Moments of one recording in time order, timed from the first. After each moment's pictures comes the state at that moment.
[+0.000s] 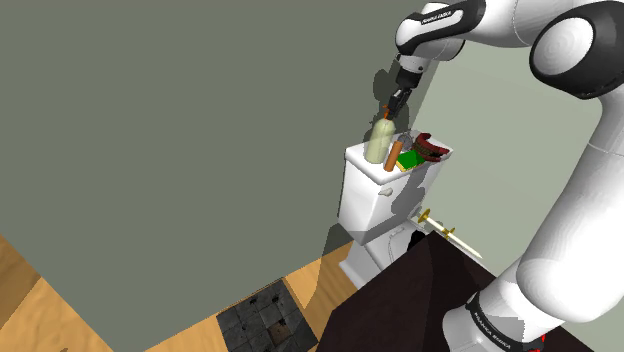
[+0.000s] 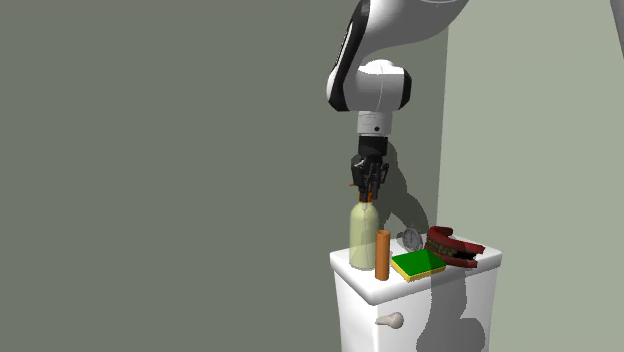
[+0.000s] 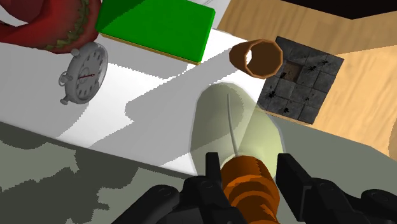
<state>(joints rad) -0.11 0.24 -0.38 -1.70 0.14 1.96 -0.77</state>
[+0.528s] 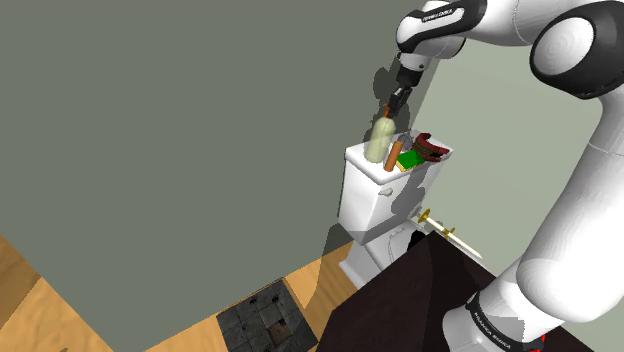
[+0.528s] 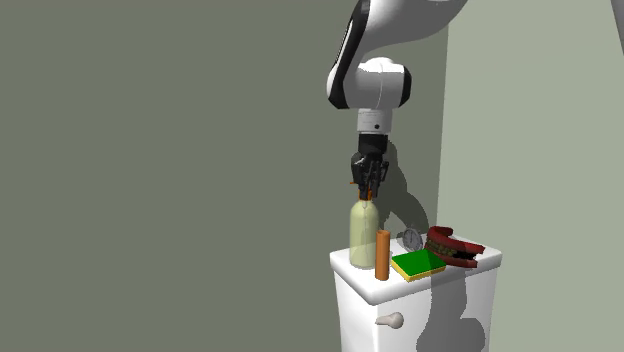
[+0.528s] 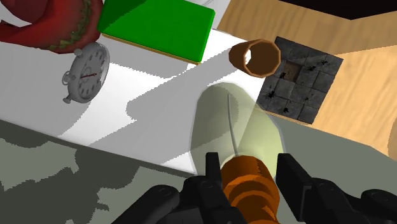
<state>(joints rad) -0.11 0.24 -0.38 -1.69 0.14 1.95 -0.77</state>
